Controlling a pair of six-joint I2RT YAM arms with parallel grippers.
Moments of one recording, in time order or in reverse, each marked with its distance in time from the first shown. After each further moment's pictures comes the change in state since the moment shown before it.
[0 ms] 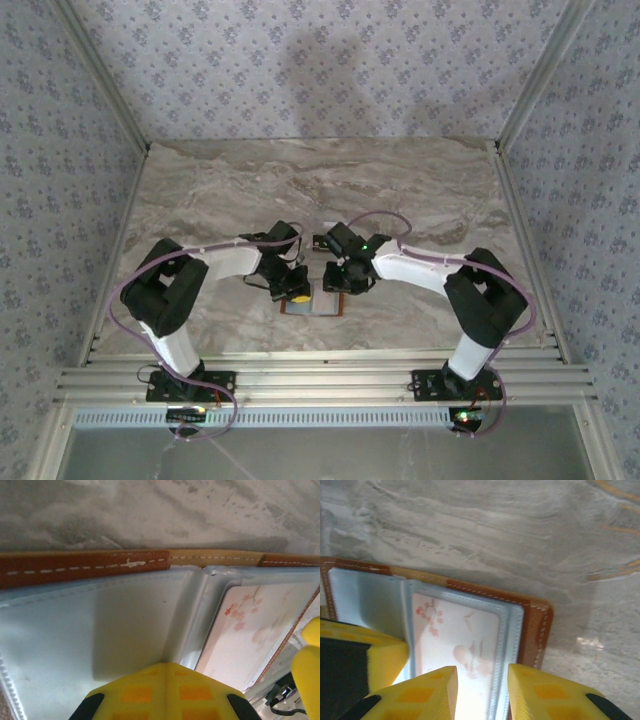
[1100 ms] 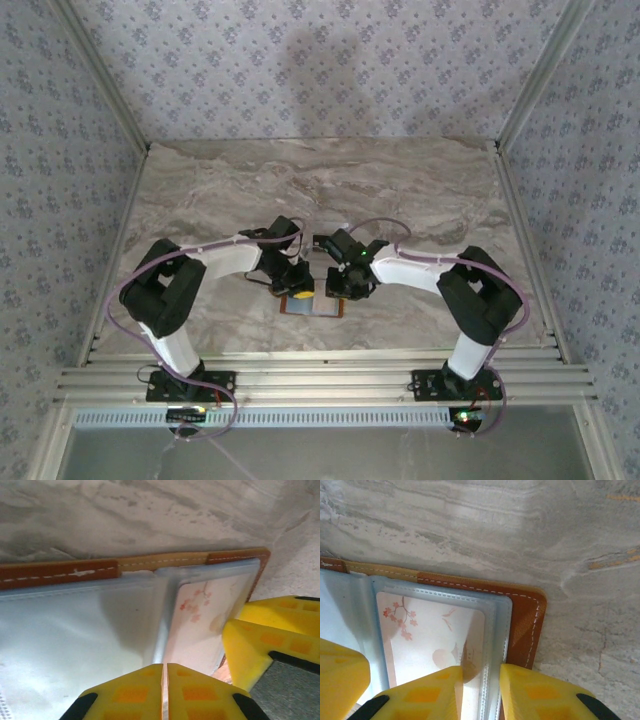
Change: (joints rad) left arm 0.001 -0.007 0.042 -0.020 0.021 0.016; right arm 0.004 0.025 -0.057 0.055 -0.009 0.021
